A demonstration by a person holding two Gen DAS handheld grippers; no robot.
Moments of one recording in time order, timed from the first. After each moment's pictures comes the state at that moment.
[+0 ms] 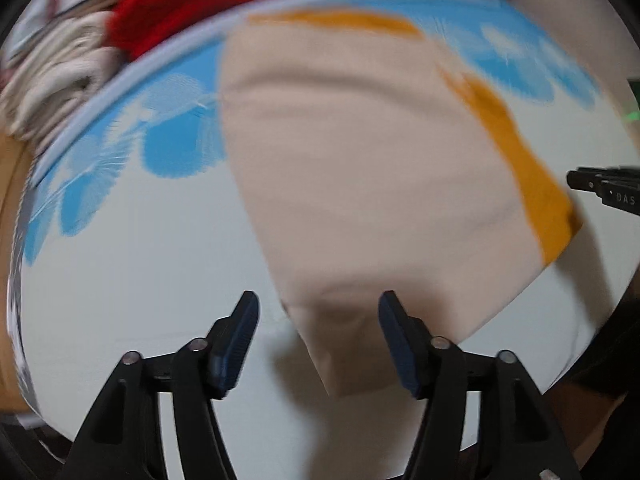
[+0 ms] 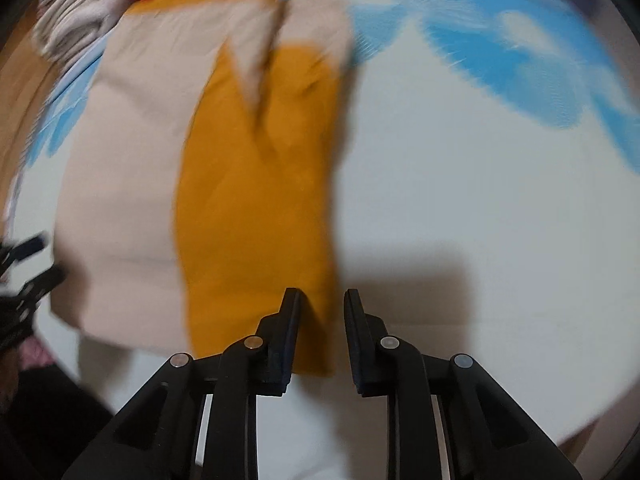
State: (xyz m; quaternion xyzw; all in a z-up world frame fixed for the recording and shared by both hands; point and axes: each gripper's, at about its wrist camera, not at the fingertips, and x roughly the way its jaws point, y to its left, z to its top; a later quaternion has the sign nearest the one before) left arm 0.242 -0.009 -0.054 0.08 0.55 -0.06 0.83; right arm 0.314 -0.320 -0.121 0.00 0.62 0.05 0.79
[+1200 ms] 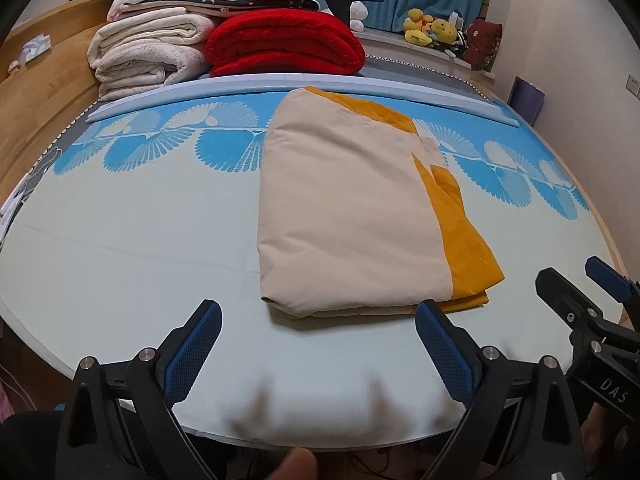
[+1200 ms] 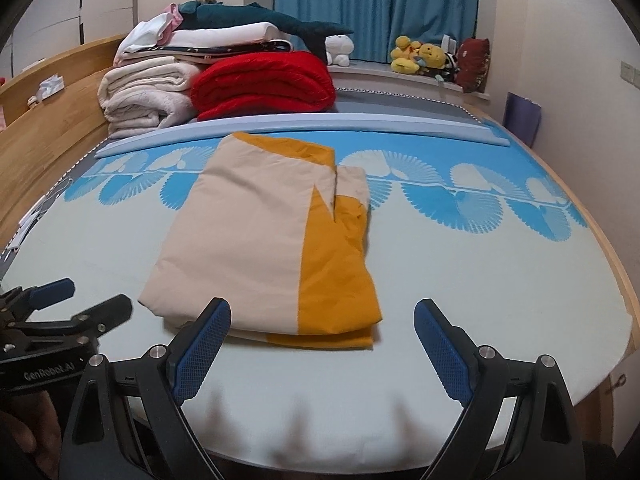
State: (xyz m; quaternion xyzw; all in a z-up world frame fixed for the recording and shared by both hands) left arm 0.121 -0.022 -0.015 -0.06 0.44 0.00 0.90; right arm 0.132 -0.249 -0.019 -0.03 0.37 0.05 0.93
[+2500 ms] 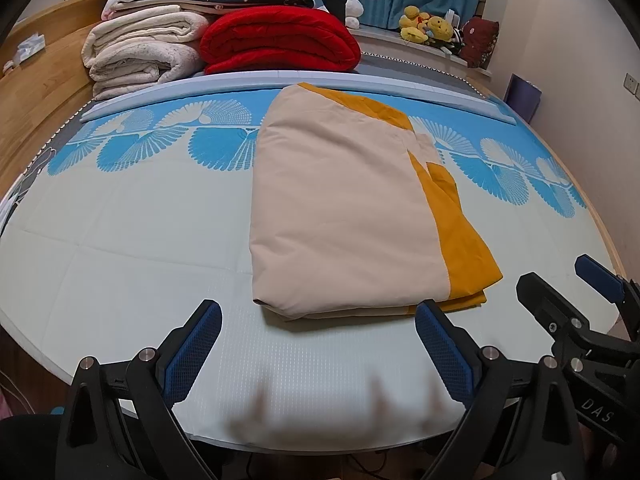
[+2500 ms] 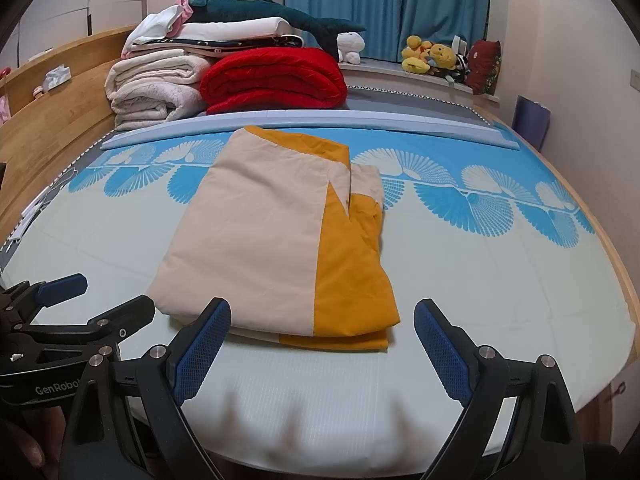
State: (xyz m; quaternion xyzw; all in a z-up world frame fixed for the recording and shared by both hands) left arm 0.124 -0.023 -0.019 -0.06 0.45 -0.01 0.89; right arm 0.138 -0.233 -0.025 -0.04 0.37 0.06 0.92
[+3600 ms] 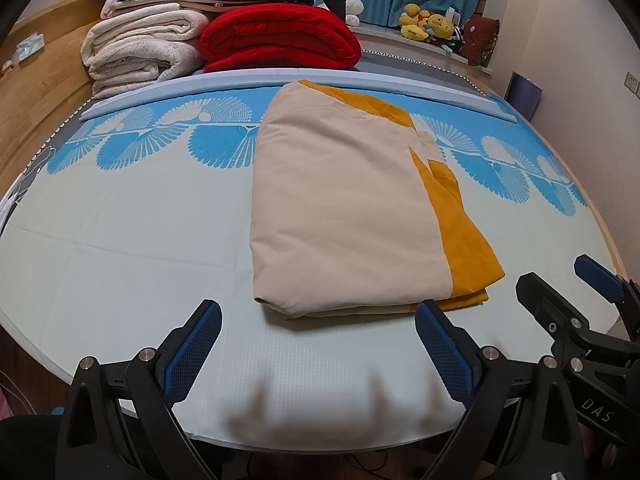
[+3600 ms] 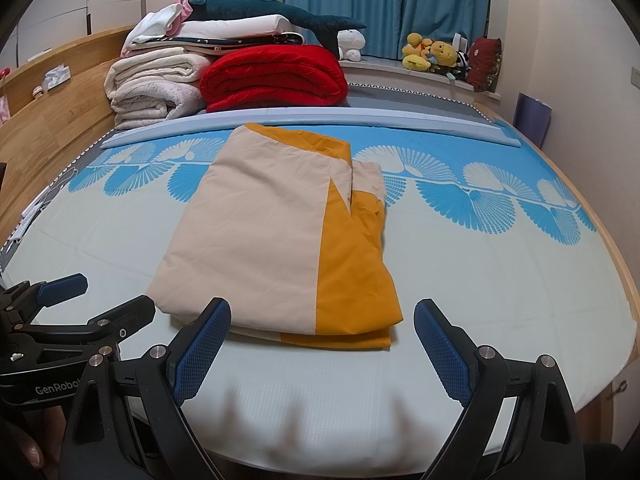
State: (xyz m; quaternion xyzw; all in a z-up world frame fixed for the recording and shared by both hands) left arm 0.123 -0.022 -0.023 -0.06 0.45 -0.01 0.89; right arm 0.138 -0.234 -0.024 -0.04 0.37 0.06 0.92
